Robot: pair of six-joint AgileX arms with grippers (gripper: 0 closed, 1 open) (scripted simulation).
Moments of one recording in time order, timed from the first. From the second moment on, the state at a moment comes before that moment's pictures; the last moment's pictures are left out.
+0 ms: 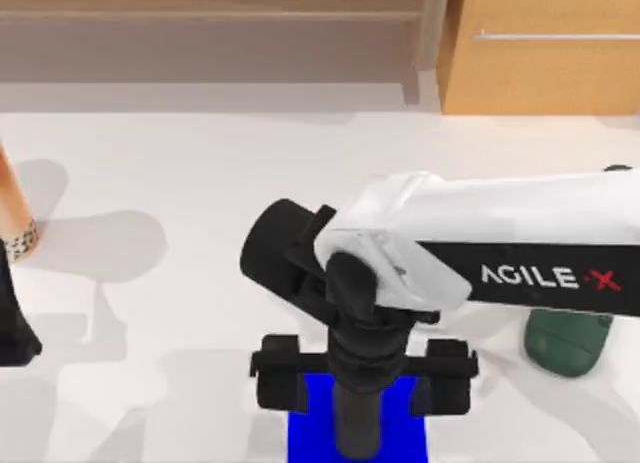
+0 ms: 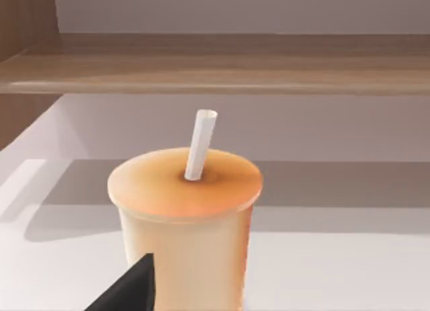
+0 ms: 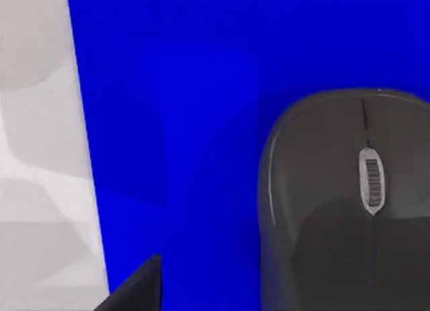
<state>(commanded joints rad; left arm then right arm) 0.00 0.00 0.00 0.00 0.00 0.00 0.95 2.01 1.35 -0.90 0.00 1.00</state>
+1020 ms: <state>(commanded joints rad) 0.00 0.00 0.00 0.00 0.00 0.00 0.66 2.21 1.79 -1.15 0.00 0.85</state>
